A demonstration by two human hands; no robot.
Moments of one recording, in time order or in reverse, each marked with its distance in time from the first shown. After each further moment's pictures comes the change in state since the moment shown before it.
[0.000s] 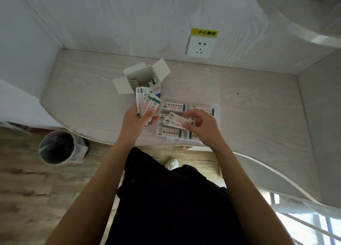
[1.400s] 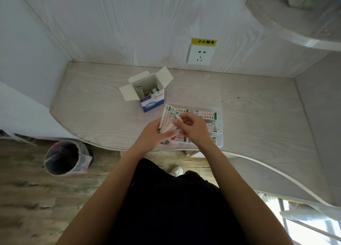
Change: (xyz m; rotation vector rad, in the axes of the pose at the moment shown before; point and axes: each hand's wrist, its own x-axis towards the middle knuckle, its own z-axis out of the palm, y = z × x) left_hand -0.017 -0.003 0.013 0.145 -0.342 -0.059; right_hand 0.001 -0.027 0.035 0.175 0.031 0.114
